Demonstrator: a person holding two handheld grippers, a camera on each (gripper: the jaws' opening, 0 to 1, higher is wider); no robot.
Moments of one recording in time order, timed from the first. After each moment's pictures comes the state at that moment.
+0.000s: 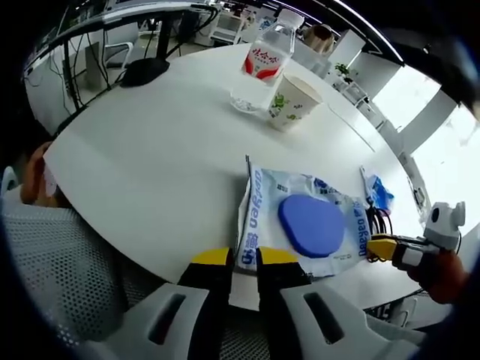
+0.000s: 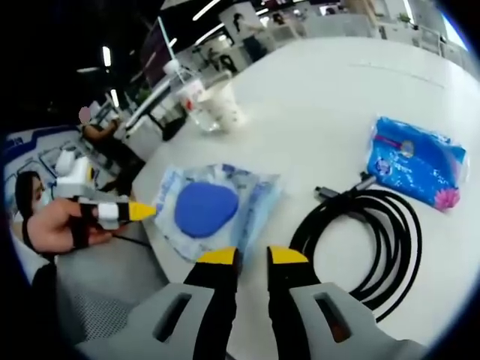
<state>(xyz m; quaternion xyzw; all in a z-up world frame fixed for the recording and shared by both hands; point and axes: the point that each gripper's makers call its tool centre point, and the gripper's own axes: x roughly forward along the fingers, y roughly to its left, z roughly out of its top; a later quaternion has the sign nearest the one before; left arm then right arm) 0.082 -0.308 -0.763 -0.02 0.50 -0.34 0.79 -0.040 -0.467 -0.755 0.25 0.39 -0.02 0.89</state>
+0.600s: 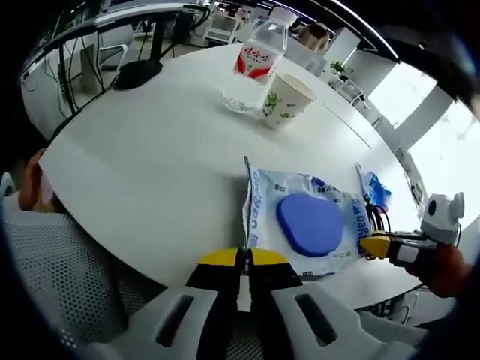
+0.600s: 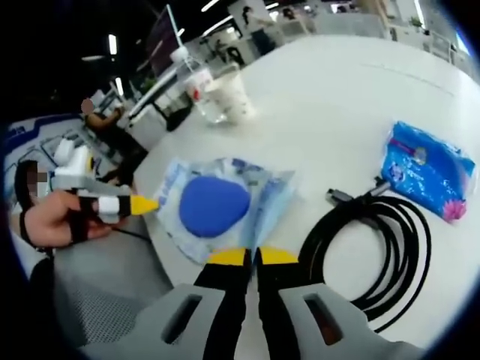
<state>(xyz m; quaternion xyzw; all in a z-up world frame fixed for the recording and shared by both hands) 0.078 -0.316 -0.761 -0.01 0.50 -0.36 0.79 -0.033 -0.463 -0.752 0.24 0.39 -0.01 0.89</state>
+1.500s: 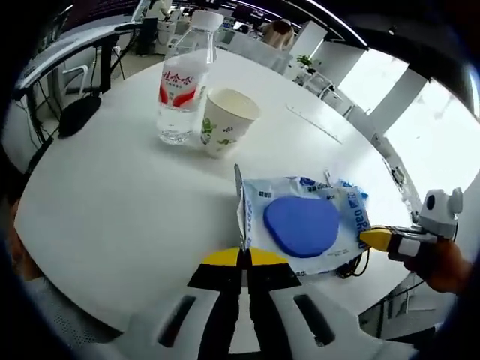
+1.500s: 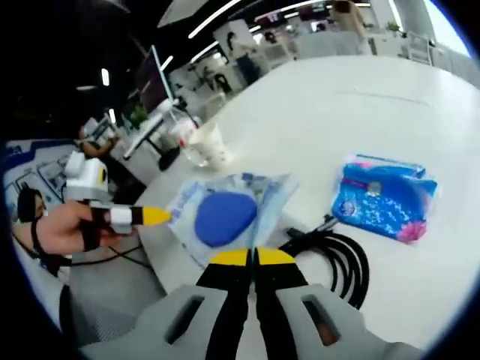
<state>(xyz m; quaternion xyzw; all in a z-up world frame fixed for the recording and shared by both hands) 0.084 -0.398 -0.733 0.00 0.47 -0.45 0.76 -0.040 -0.517 -0.714 0.26 0.34 -0.06 0.90</state>
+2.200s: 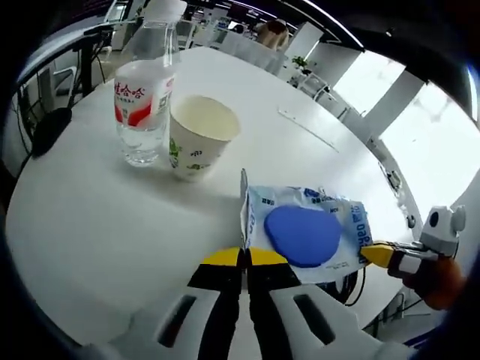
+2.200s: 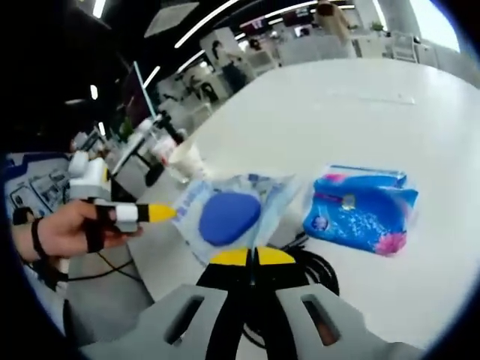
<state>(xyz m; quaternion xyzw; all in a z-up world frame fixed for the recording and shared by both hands) 0.100 -0.451 -0.732 -0.01 0.47 -0.46 0.76 -0.036 -0.552 -0.711 0.26 0.32 -0.10 0.90</state>
